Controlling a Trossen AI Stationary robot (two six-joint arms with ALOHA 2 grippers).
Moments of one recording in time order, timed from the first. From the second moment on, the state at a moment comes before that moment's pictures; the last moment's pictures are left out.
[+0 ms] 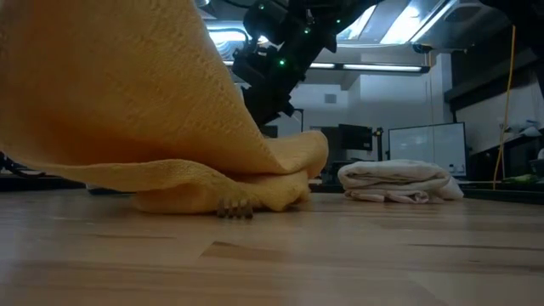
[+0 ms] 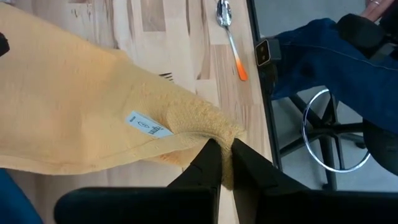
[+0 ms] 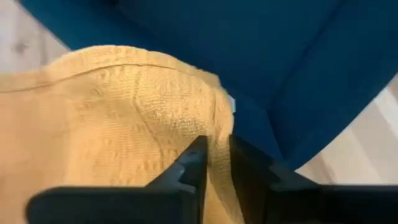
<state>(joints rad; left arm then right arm) -0.49 1.39 1.63 -1.20 0.00 -0.41 -0.16 2.04 1.62 -0.45 0.06 0.10</state>
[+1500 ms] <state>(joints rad) -0.49 1.39 1.63 -1.34 -0.03 -0.47 -0.16 2.04 2.10 -0.96 -0.03 0.03</state>
